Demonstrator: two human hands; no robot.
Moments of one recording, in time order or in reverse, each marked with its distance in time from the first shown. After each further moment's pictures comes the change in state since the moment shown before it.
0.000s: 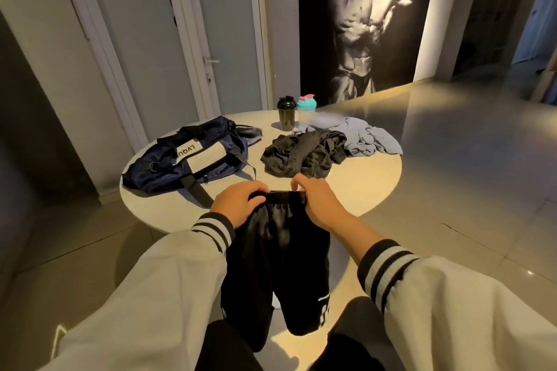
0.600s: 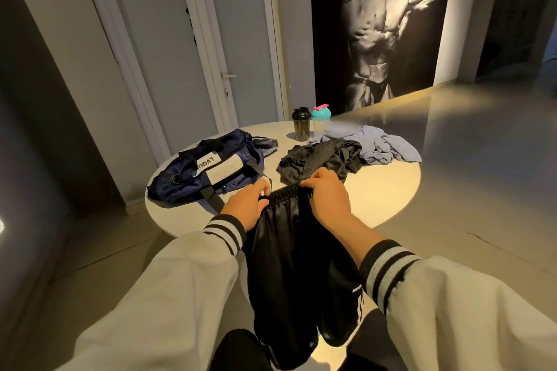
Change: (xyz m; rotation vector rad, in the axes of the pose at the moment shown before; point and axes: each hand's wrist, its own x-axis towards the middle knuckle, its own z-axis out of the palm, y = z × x) left_hand -0.002 0.004 -0.023 0.121 -0.018 -0.086; right_hand 0.023 -0.021 -0.001 -0.085 0.204 0.129
